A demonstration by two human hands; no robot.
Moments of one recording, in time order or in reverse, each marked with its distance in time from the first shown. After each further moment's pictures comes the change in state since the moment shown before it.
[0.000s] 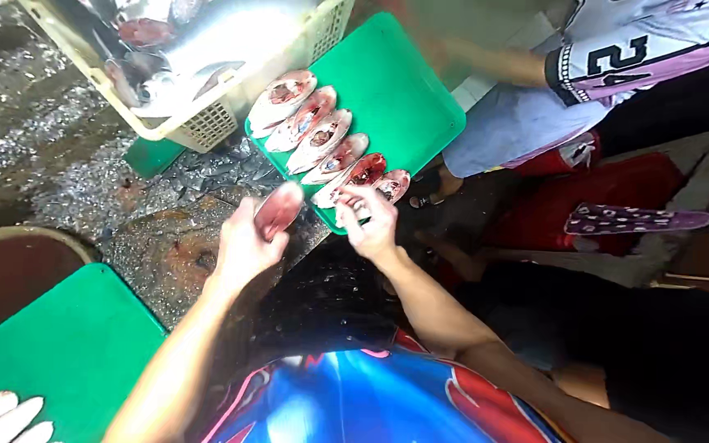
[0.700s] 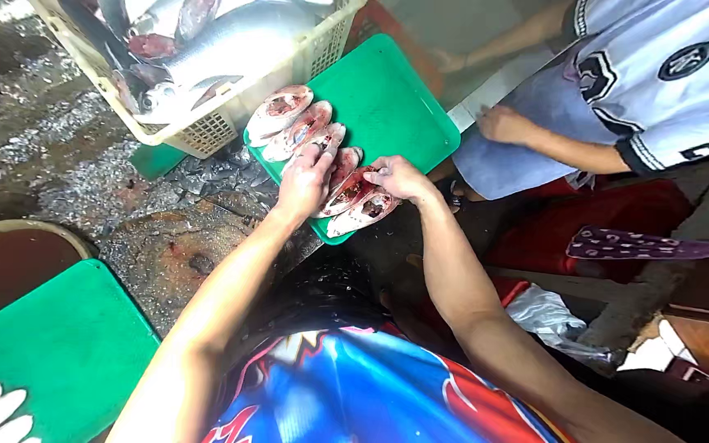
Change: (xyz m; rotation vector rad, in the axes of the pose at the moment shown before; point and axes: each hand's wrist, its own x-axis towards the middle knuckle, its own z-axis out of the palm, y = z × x) left_hand 0.131 0.040 0.103 0.111 0.144 0.416; right_hand 0.110 0.108 -0.074 -0.245 -0.705 0.747
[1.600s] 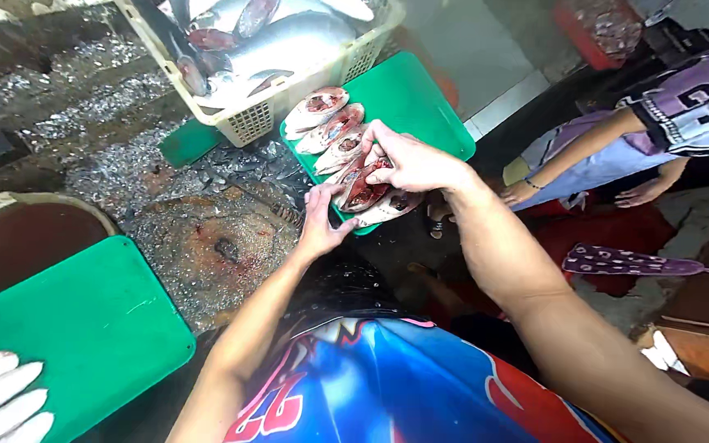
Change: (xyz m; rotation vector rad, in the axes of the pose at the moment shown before) left_hand -0.116 0.006 -0.007 -0.581 0.115 -0.217; right_hand -0.066 -0.142 -0.003 -0.370 -0.166 -0.610
